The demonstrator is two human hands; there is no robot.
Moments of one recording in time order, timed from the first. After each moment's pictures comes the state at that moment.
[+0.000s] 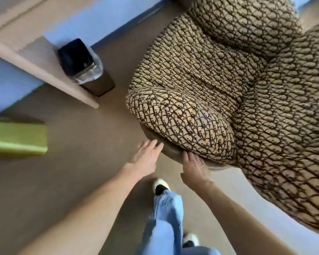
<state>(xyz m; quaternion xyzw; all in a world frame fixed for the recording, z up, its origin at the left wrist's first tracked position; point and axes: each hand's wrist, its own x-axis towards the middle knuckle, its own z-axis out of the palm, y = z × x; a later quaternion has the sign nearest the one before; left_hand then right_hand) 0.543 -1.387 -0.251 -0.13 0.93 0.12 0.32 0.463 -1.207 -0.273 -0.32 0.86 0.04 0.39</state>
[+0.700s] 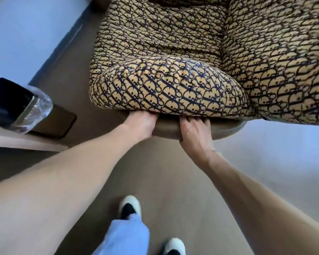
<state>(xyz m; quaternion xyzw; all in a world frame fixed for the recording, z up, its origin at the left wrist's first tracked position) 0.462 -1.499 -0.365 0.16 0.96 -0.03 0.23 0.500 -1.309 -0.373 -0.12 0.99 -0.06 0.07</state>
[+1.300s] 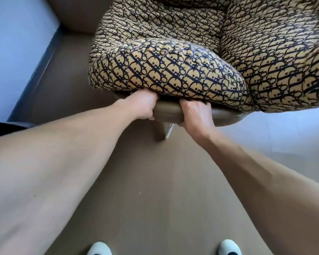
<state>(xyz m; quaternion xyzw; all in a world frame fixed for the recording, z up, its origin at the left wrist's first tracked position) 0.367 -1.636 -0.363 0.27 0.93 0.03 0.25 0.461 -1.472 -0.371 0.04 0.99 -0.09 0.05</state>
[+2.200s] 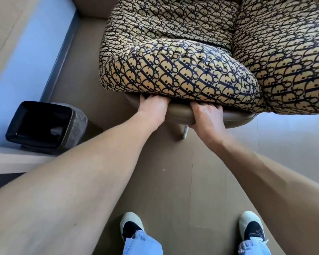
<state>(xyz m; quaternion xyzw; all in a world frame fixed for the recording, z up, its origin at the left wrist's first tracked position) 0.459 -1.739 -0.367 0.23 0.95 -0.02 0.23 0.544 -1.581 -0.372 0.07 0.99 -0.08 0.04</state>
